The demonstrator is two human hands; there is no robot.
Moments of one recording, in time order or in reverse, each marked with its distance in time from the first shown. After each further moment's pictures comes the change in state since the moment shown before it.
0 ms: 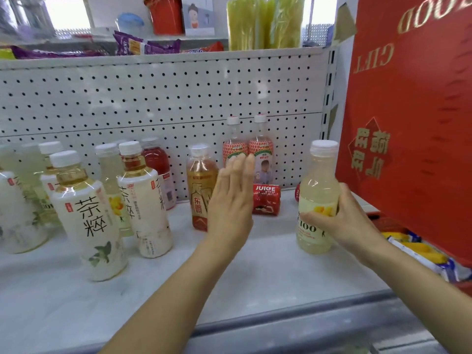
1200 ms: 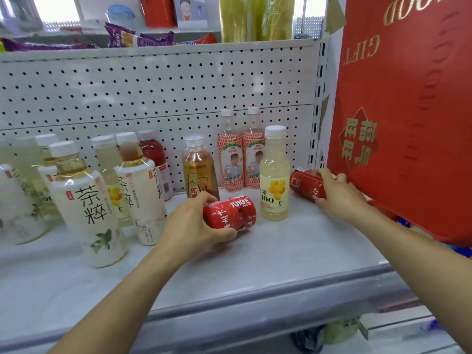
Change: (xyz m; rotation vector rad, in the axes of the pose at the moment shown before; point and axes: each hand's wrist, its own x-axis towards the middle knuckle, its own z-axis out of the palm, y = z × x) left_hand -0.043 -0.026 -0.074 -0.328 -0.555 -0.451; right_hand 0.044 0.016 -0.018 -0.971 -0.026 0.086
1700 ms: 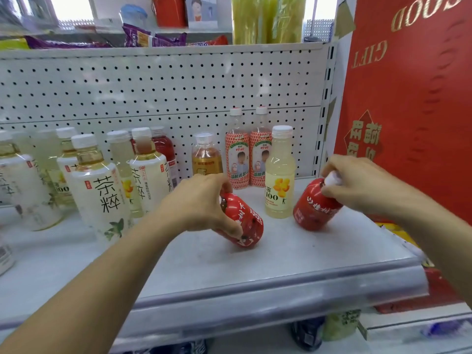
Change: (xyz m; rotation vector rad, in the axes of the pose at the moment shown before) left_hand -0.005 0.043 -0.054 0.243 -0.190 0.108; right_hand -0.062 -0.028 -0.080 0.068 -0.011 -0.199
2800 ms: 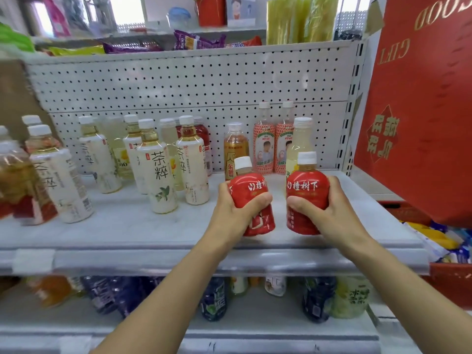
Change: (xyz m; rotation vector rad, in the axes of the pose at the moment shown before) left_hand -0.069 0.026 0.074 -1.102 0.325 -0.273; right_hand -0.078 -0.033 0.076 1.028 0.041 -0.084
